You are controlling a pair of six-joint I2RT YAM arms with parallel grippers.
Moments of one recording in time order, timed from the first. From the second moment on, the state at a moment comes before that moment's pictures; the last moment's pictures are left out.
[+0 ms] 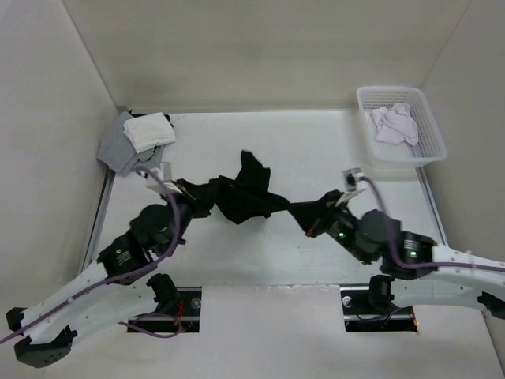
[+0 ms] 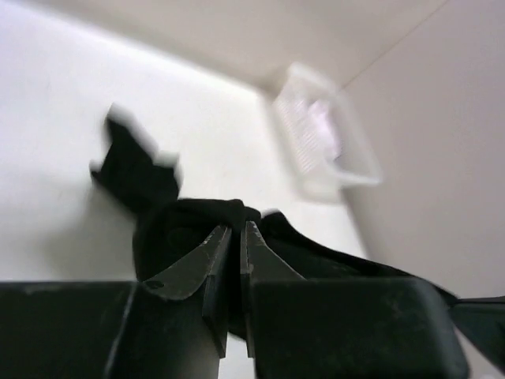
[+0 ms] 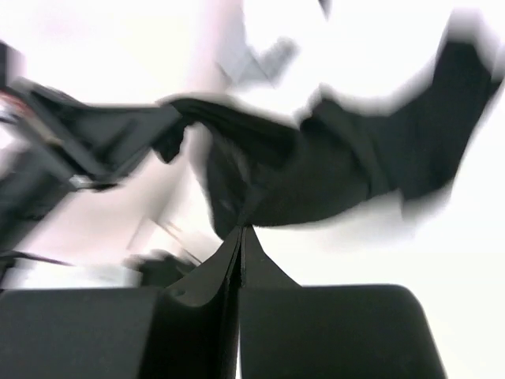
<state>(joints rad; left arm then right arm) -0.98 0.58 0.78 -0.30 -0.62 -0.72 1.31 0.79 0.87 -0.18 0.59 0.72</state>
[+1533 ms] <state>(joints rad) -0.46 1.32 0.87 0.19 -0.46 -0.58 0.57 1.39 0.91 0.02 0.21 0.54</state>
